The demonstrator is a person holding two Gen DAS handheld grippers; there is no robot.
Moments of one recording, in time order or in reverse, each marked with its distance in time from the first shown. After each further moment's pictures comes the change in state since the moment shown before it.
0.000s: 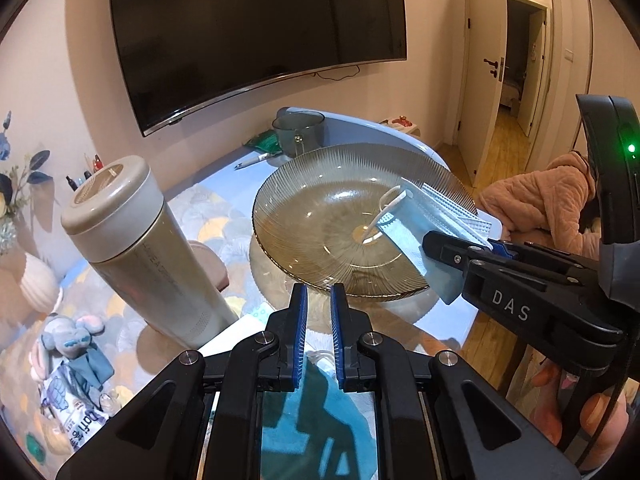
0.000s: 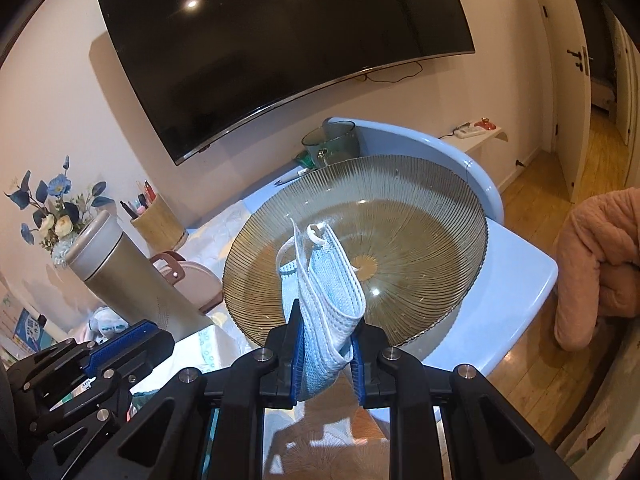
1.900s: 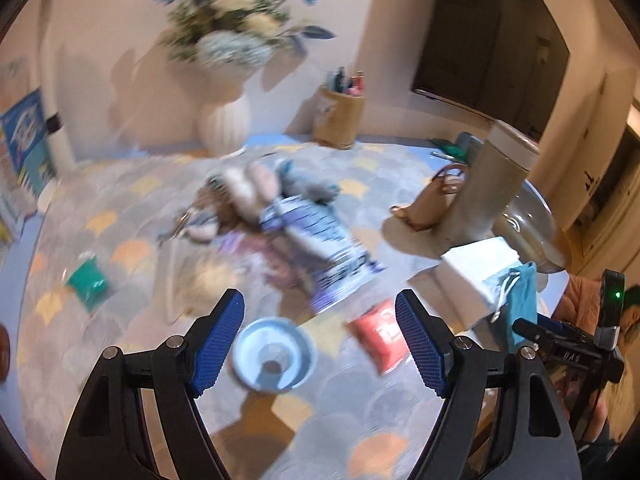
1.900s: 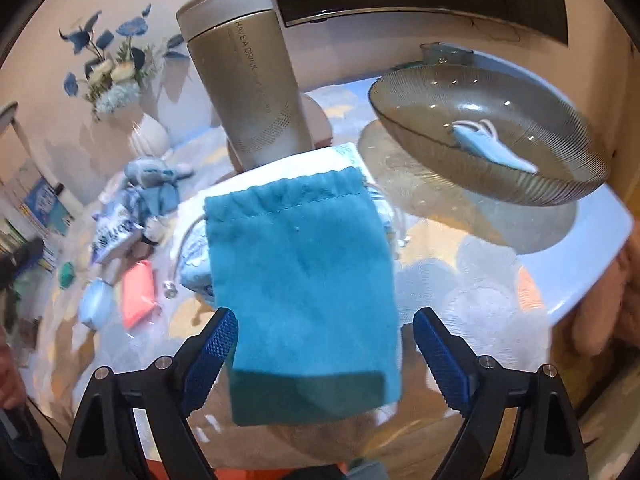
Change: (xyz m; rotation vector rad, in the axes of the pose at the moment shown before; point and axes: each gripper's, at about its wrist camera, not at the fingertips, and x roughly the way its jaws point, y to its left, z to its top) left arm -0.130 0.246 -0.181 -0.521 -0.011 0.163; right arm 0.026 0.100 -0.117 -0.228 0.235 0.114
